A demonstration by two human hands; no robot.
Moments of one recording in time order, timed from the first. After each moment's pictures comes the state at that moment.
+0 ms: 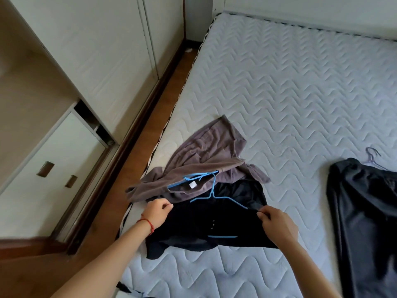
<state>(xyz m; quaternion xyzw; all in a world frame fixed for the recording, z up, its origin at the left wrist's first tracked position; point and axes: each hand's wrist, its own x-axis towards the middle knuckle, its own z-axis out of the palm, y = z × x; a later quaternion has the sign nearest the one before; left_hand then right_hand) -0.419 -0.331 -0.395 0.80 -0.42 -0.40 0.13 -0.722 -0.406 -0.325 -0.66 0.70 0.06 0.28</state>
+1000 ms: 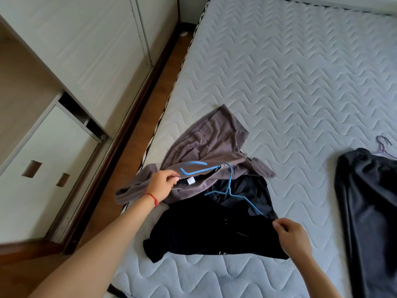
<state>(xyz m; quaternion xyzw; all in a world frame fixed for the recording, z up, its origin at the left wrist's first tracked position) -0.405 -0.412 -0.416 0.77 -0.45 -0.36 0.26 -0.747 -0.401 -0.374 -0.51 0.77 -0.06 0.38</state>
